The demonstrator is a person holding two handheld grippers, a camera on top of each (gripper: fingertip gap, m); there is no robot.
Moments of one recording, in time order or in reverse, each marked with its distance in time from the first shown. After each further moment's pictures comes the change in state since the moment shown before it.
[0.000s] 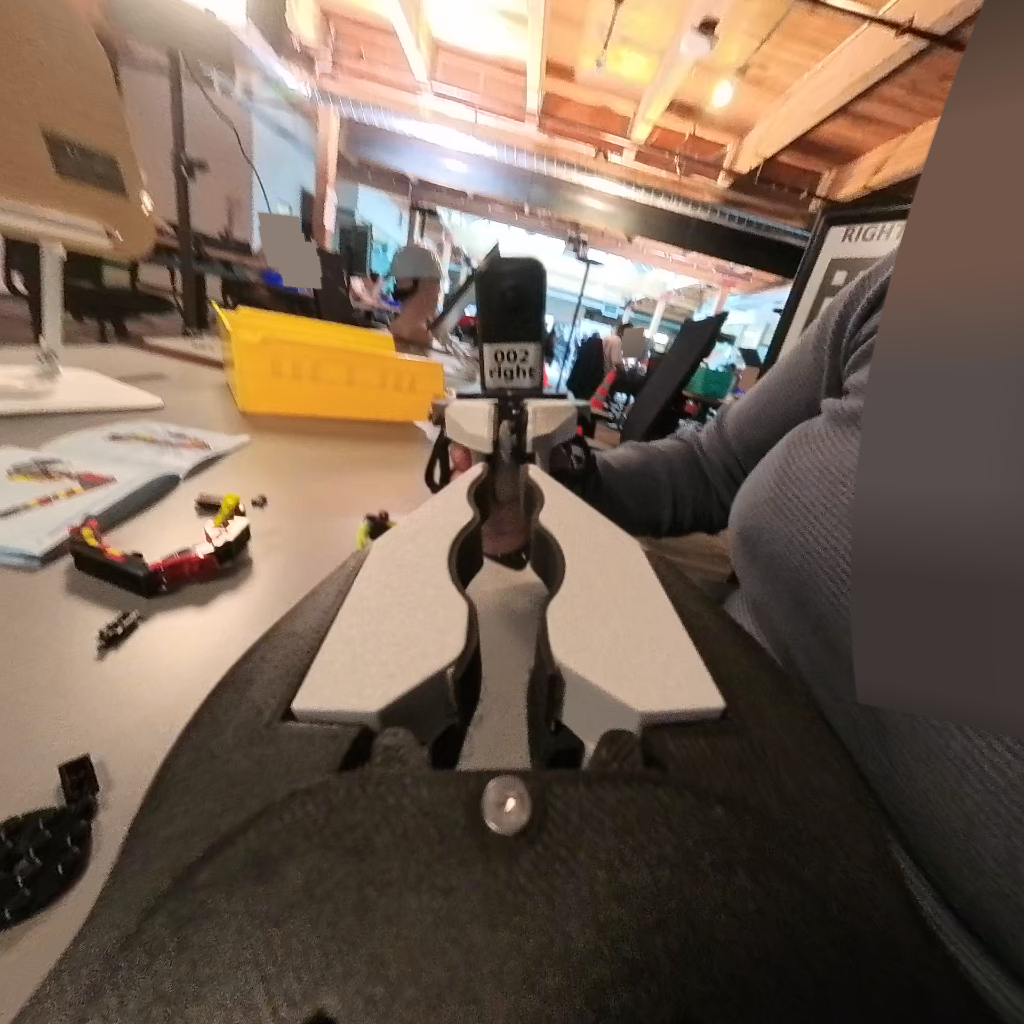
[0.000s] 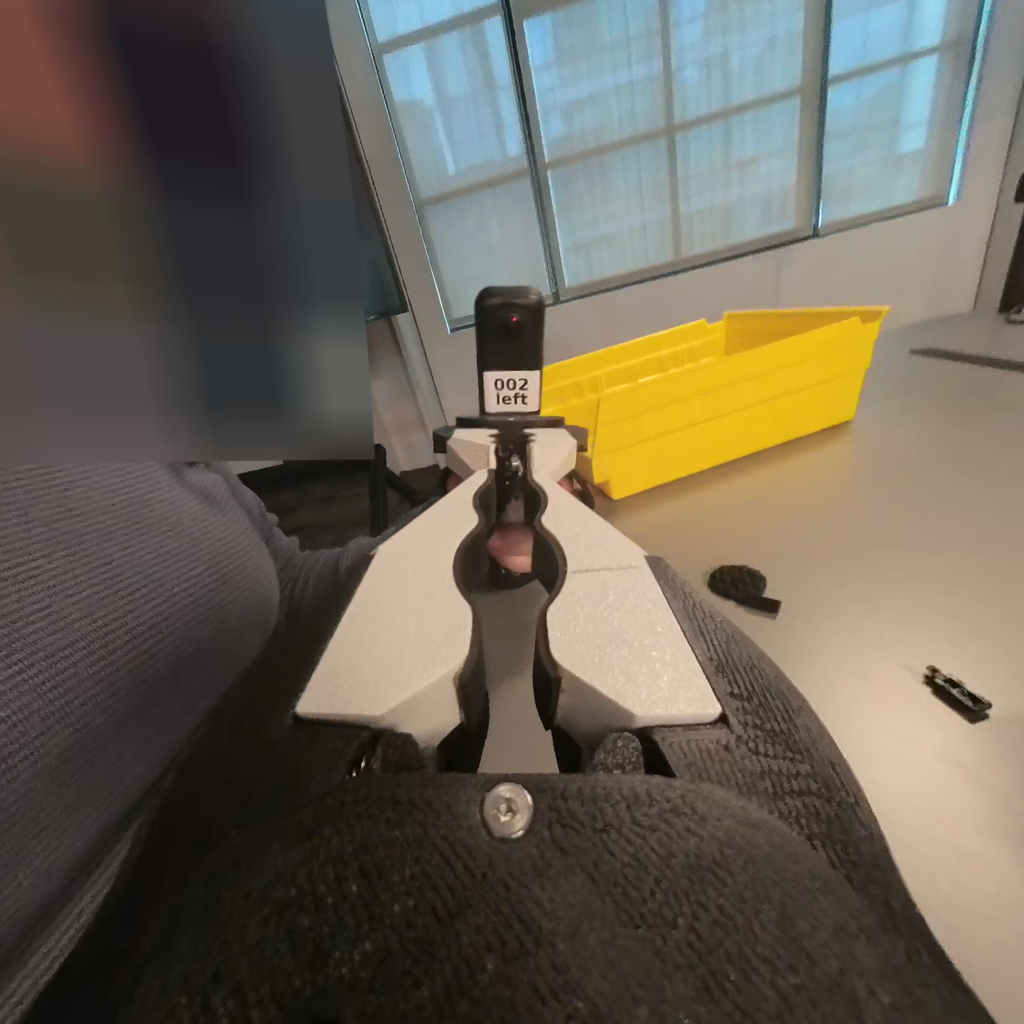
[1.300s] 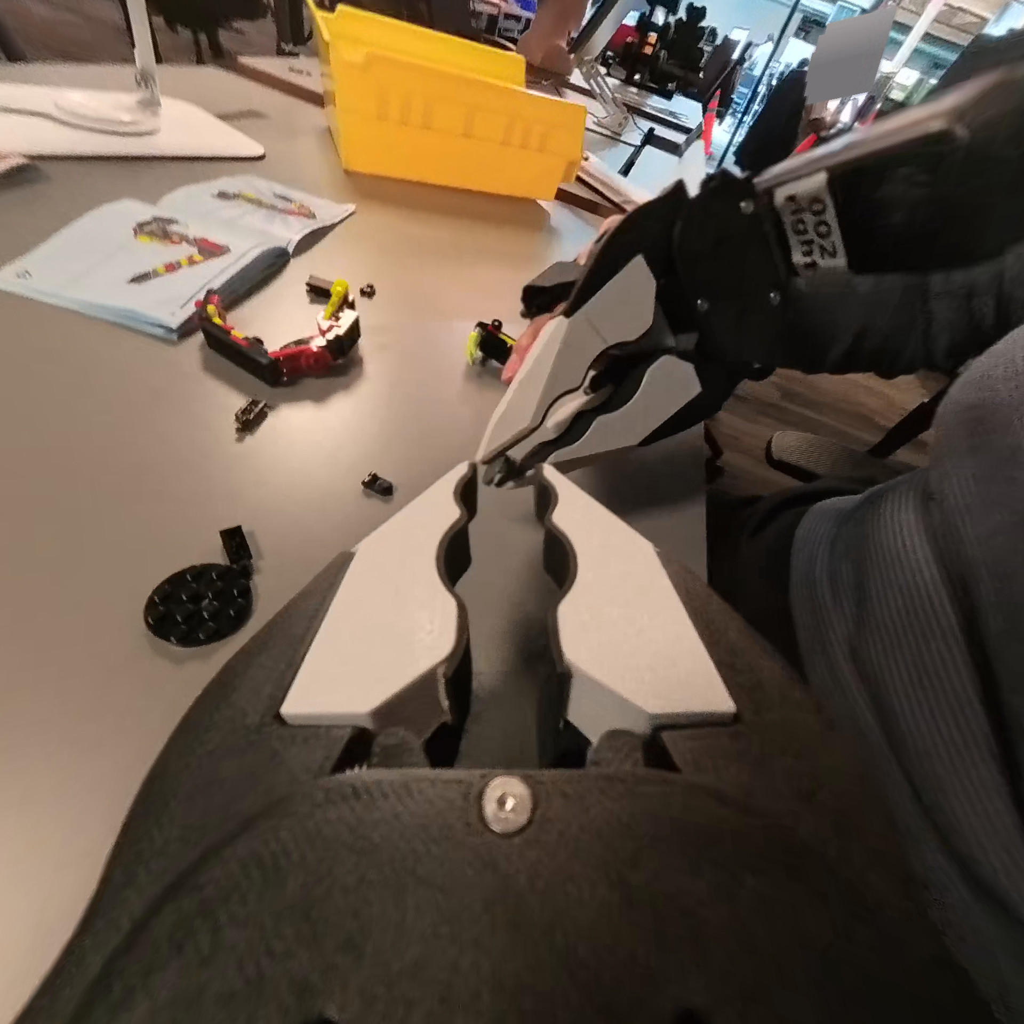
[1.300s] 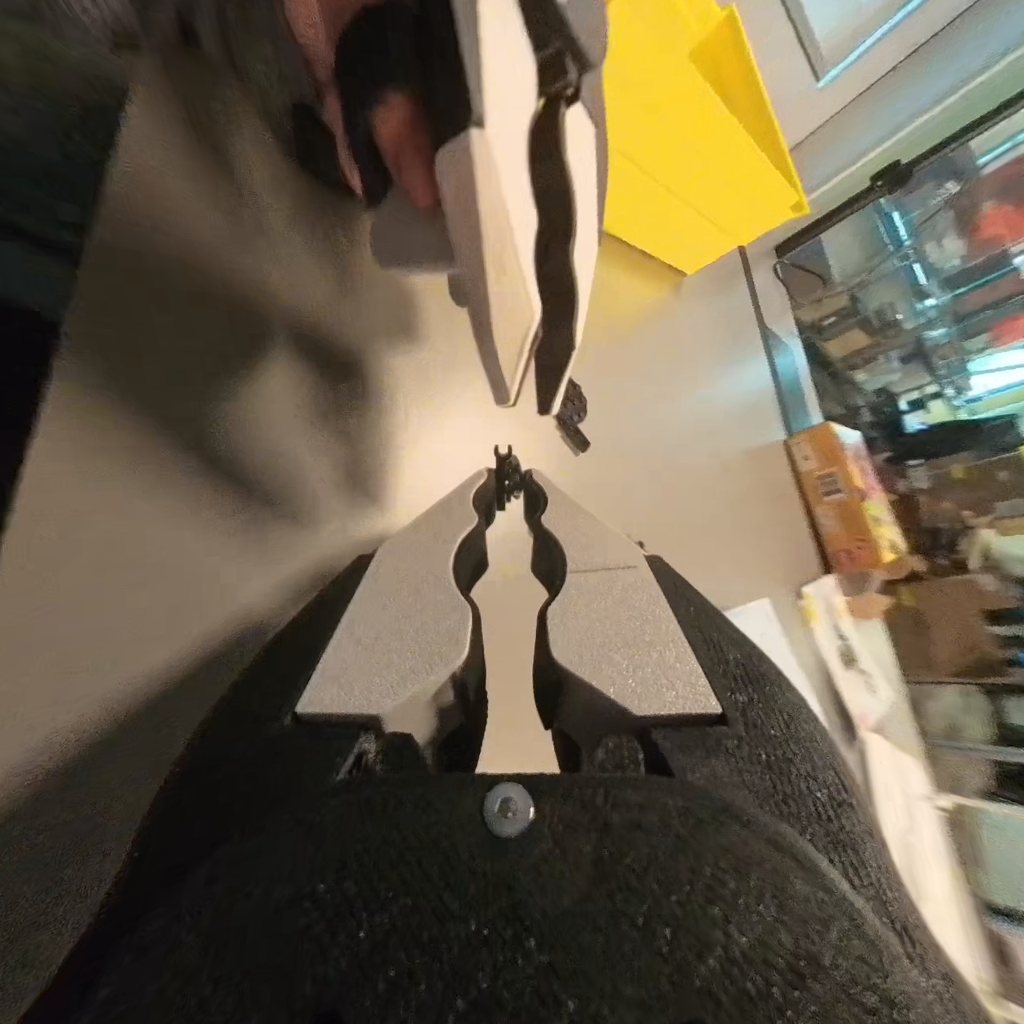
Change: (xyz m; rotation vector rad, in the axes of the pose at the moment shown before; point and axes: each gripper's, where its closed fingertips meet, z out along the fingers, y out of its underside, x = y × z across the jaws) left arm -0.045 0.059 -0.022 -0.417 -0.260 -0.020; right arm 0.058 0.088 -0.005 -0.729 0.336 -0.862
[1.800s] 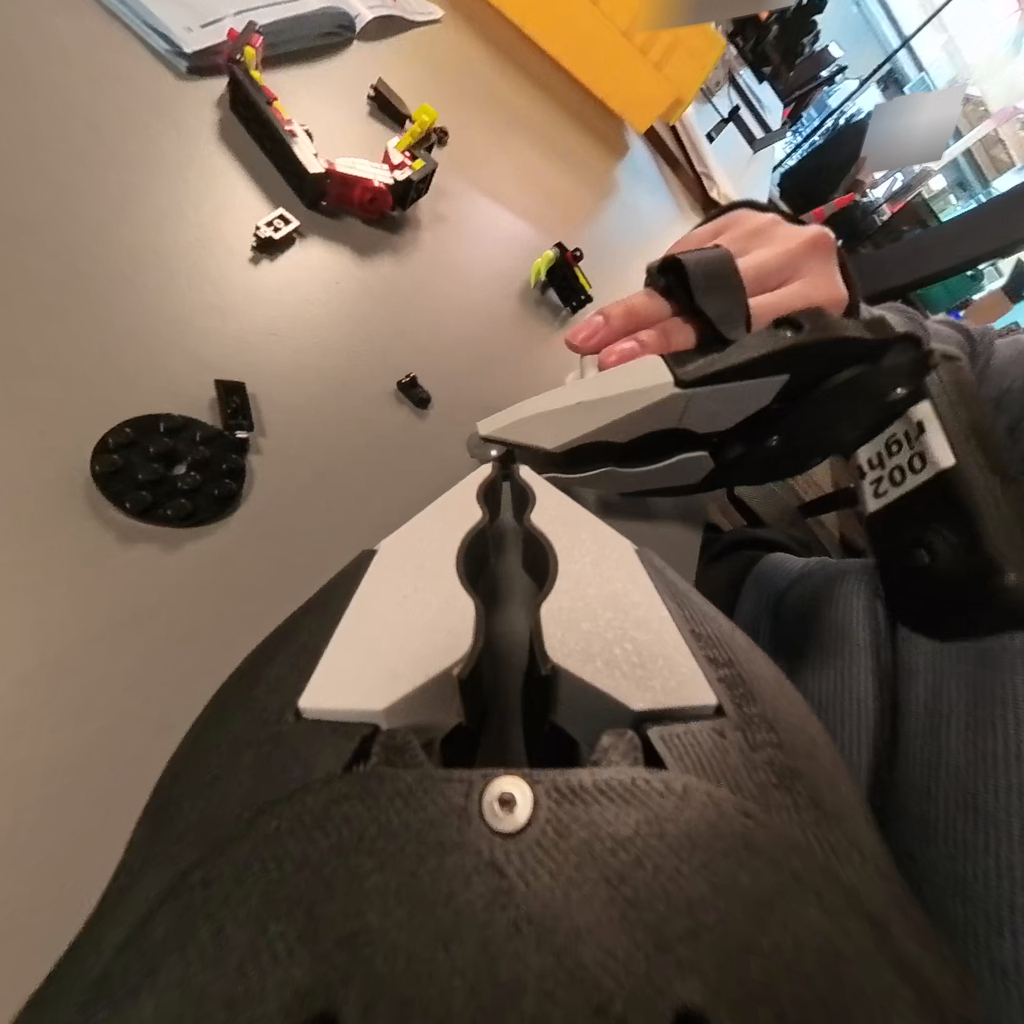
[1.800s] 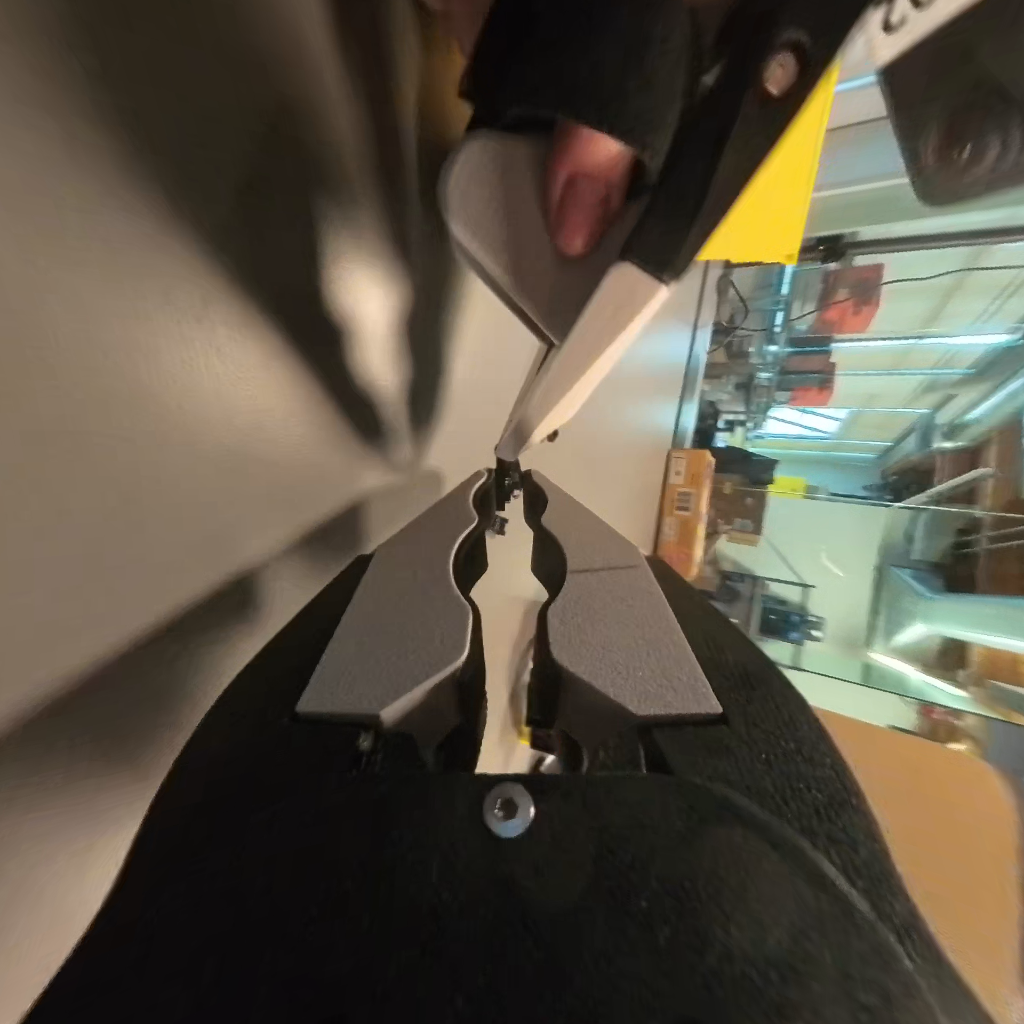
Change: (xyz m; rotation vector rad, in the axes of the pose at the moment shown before) left arm -0.023 0.028 0.012 -0.146 -0.031 -0.402; right arm 0.003 0.015 0.027 -0.240 0.123 -0.480
